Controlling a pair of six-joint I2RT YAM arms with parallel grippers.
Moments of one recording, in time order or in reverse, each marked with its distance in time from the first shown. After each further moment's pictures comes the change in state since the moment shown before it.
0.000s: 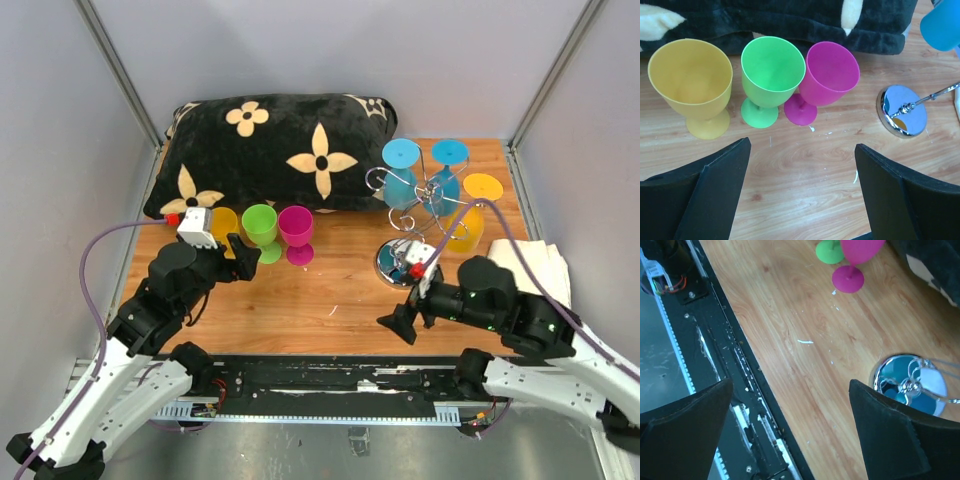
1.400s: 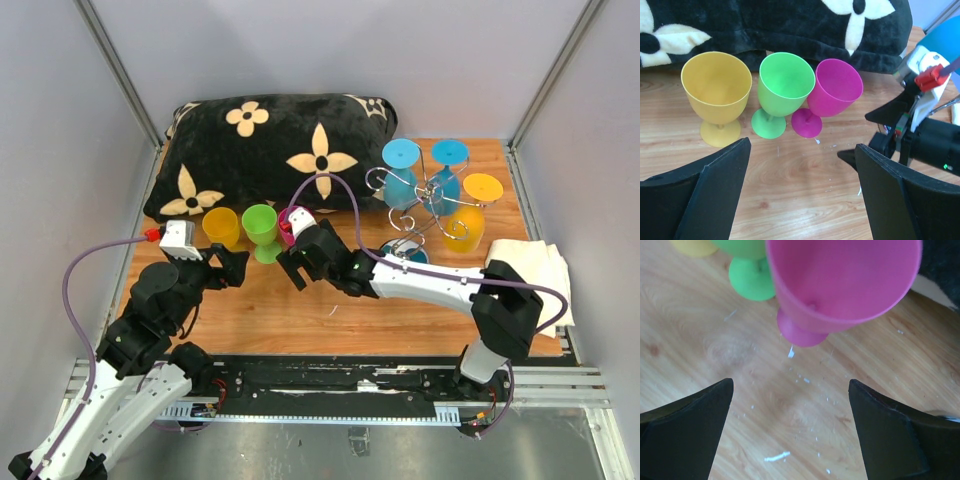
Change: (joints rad) left arm 0.000 -0.167 -0.059 0.013 -0.063 0.023; right arm 0.135 1.033 0.195 0.571 0.455 0.135
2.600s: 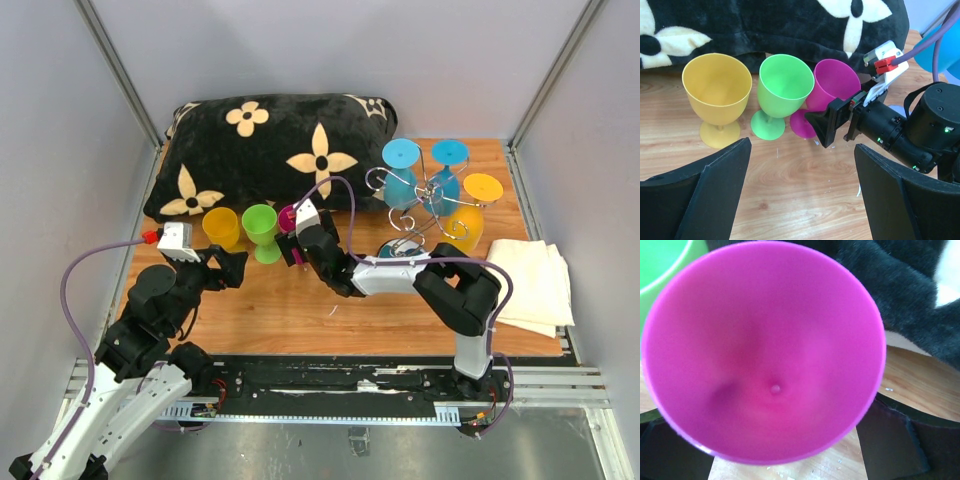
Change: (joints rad) left arm 0.000 -0.023 -0.007 0.002 -0.001 0.000; right arm -0.090 0.257 -0.081 0.643 0.136 -0.035
